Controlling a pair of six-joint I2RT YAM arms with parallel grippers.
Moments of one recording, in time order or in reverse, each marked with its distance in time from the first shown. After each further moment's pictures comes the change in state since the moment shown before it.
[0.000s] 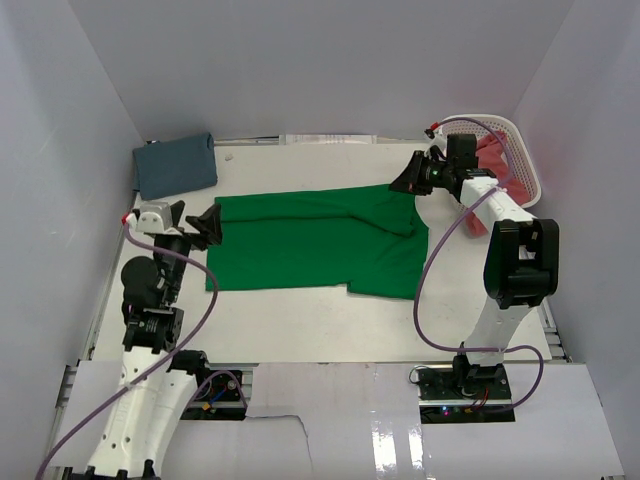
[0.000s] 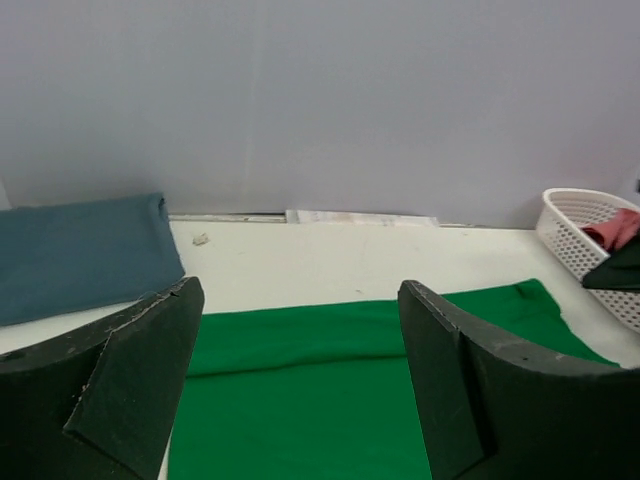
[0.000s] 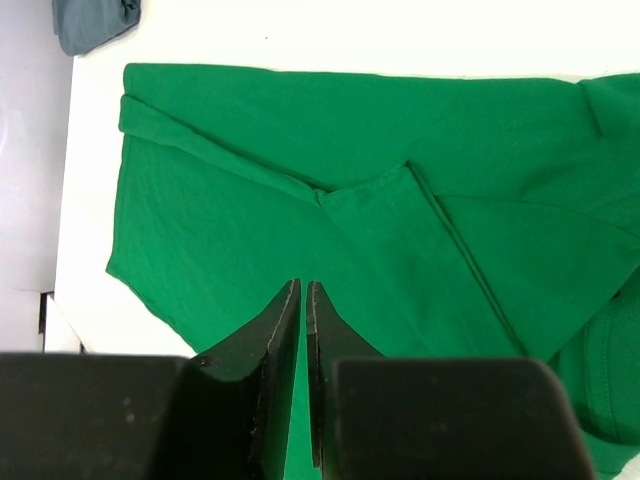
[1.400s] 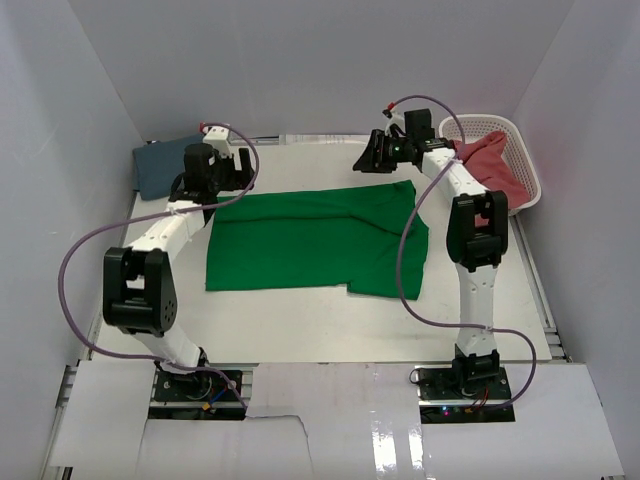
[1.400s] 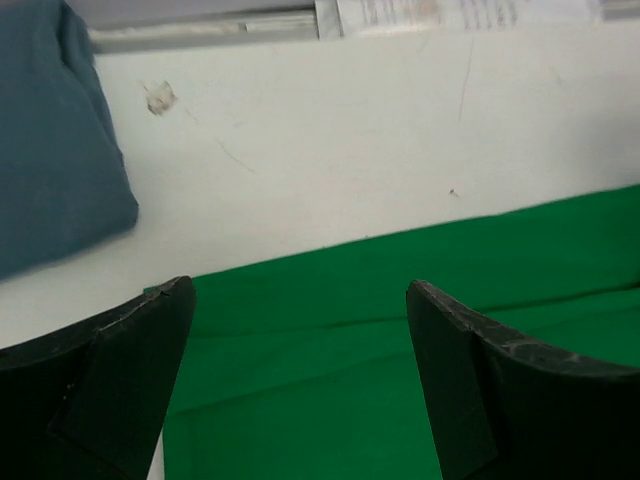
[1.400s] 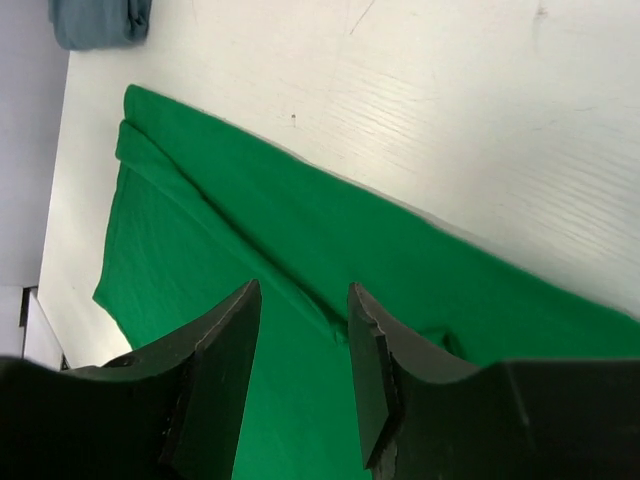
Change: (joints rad) left arm -0.010 1.128 0.605 -0.083 0.017 0.134; right arm 0.129 0.424 0.584 -0.163 0.002 -0.024
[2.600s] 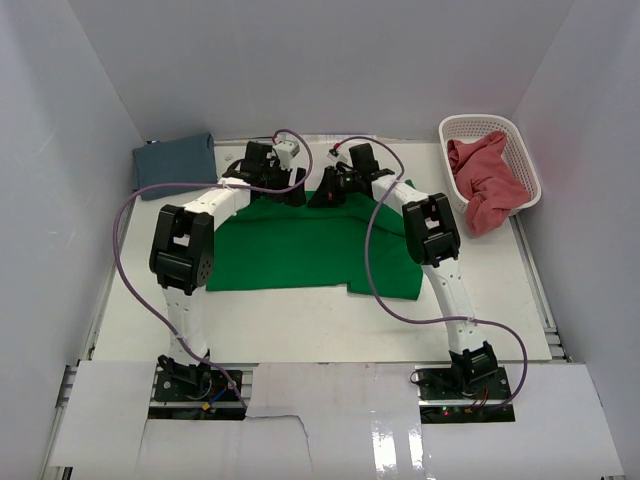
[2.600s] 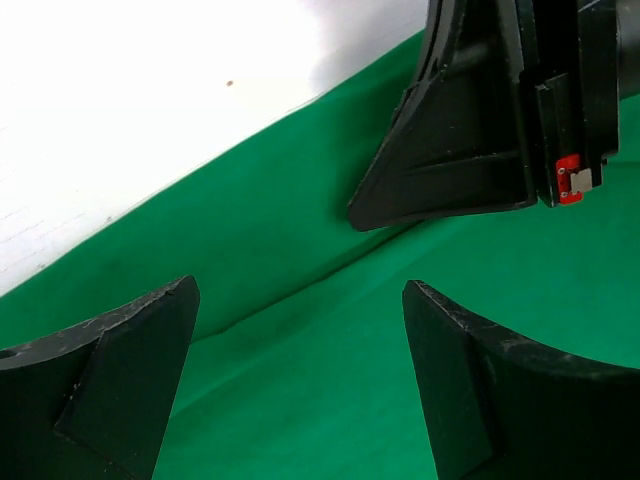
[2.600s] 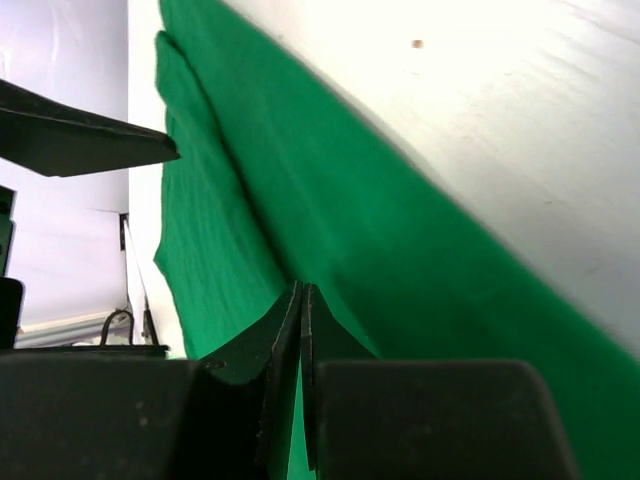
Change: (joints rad) left arm -0.195 0.440 0.404 -0.357 0.220 0.062; right arm 0.206 0.349 0.121 0.221 -0.201 0.257
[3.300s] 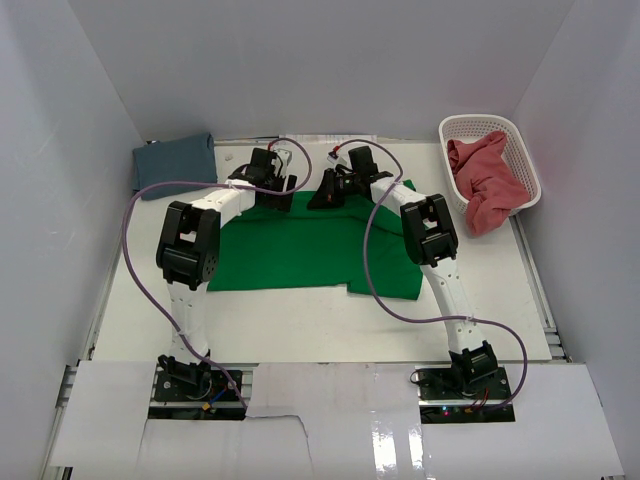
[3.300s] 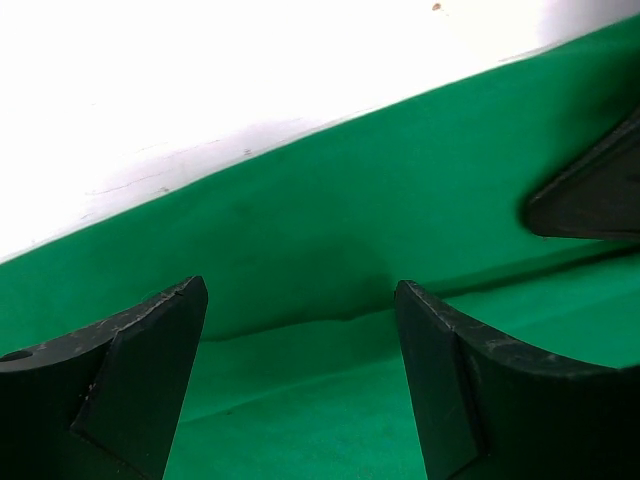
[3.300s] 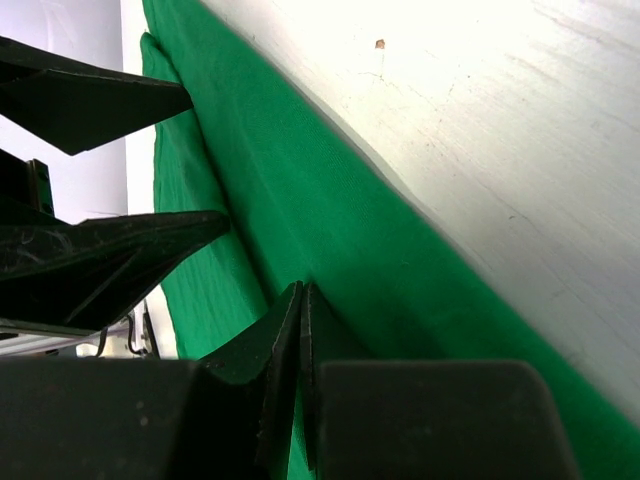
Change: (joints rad) left arm -0.013 0.067 0.014 -0.066 -0.338 0.005; right arm 0.000 0.049 0.025 0.021 -0.006 0.019
